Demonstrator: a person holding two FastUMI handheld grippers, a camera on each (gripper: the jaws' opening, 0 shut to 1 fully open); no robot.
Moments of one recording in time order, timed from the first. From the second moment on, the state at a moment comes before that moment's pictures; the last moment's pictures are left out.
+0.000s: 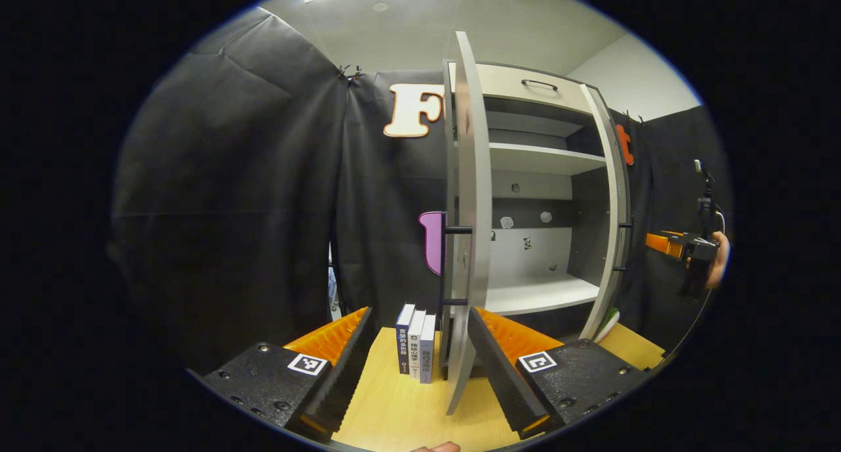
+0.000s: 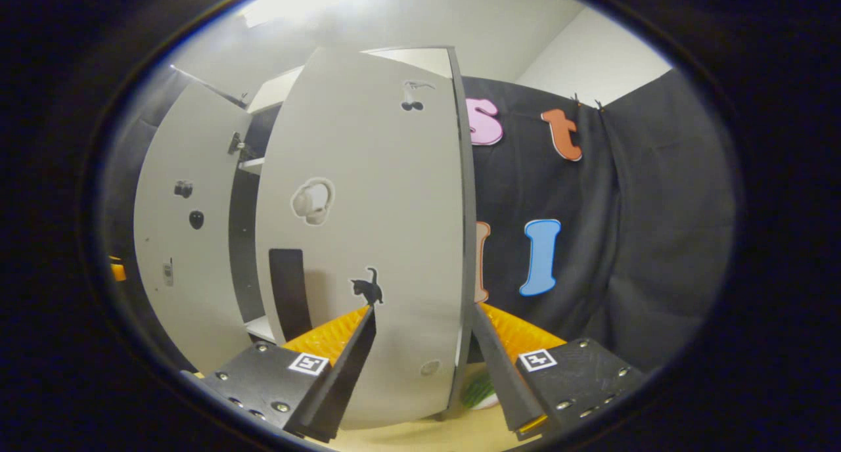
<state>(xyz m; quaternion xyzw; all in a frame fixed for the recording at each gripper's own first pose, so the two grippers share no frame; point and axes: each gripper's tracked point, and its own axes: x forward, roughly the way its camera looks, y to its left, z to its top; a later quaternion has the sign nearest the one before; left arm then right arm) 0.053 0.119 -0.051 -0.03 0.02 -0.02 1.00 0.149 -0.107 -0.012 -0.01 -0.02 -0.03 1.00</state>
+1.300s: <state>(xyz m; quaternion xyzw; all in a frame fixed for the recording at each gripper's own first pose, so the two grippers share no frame) 0.159 0.156 -0.023 -0.05 0.02 -0.06 1.00 0.064 -0.094 -0.006 -0.01 -0.03 -0.02 1.00</state>
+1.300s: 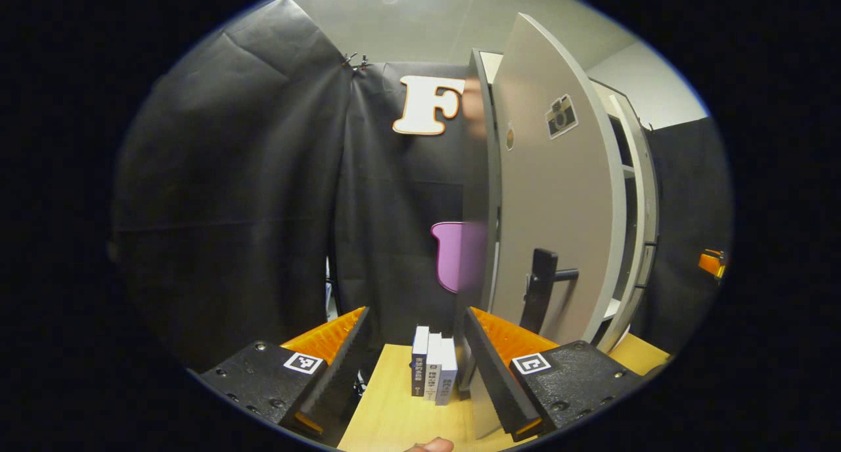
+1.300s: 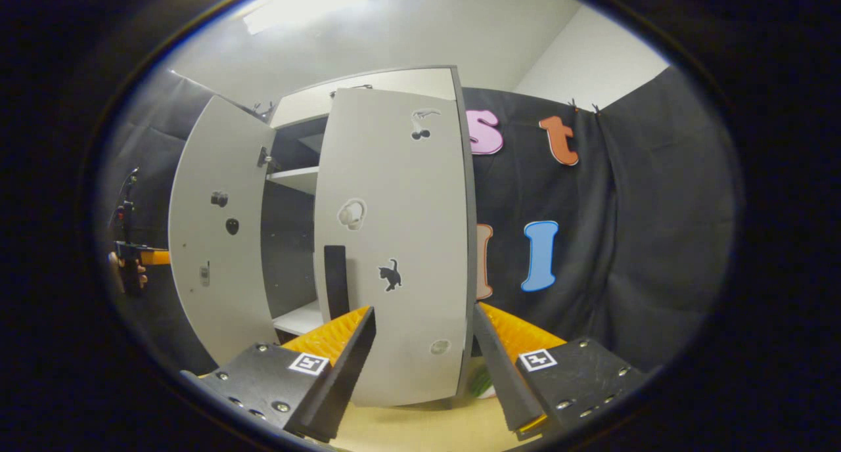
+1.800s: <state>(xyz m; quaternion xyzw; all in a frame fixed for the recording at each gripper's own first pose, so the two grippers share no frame) 0.148 0.113 -0.013 -0.06 0.03 -0.08 0.99 0.014 -0.068 0.002 0.01 -0.04 0.02 1.00</state>
